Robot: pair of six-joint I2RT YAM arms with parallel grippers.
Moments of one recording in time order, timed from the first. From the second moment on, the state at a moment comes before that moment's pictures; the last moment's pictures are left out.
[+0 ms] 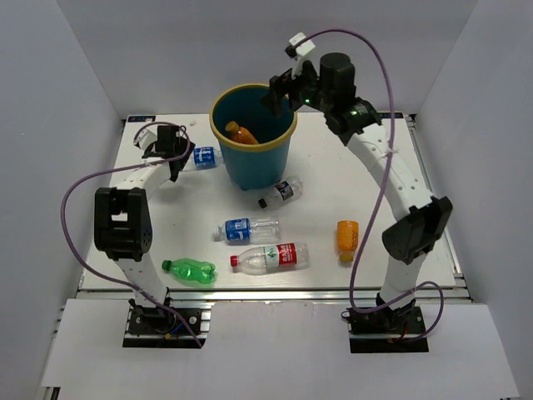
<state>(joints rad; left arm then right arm) -0.06 1.82 1.28 -0.23 -0.31 -1.03 0.53 1.87 2.09 -0.35 -0.33 -0.07</state>
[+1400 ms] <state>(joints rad) -0.17 1.52 1.69 -0.06 -0.22 -0.64 0.28 1.16 0.92 -0.35 -0.01 0.21</state>
